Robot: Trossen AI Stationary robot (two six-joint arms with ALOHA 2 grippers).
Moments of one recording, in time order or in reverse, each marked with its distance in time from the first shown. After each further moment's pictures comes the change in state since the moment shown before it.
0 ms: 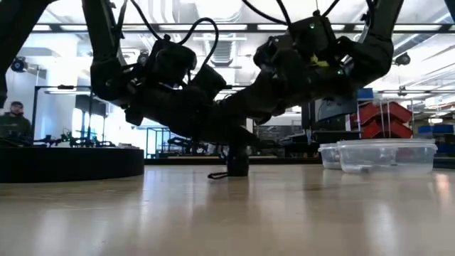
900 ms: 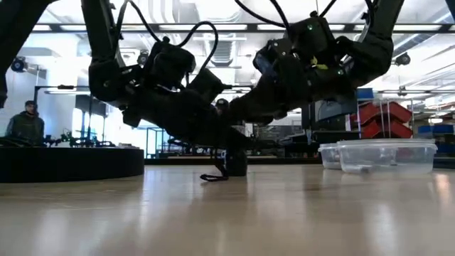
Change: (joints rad) left arm -0.001 0.000 -0.015 -0.004 -0.006 -0.020; right arm 0.000 -0.011 0.004 -0.055 0.018 -0.018
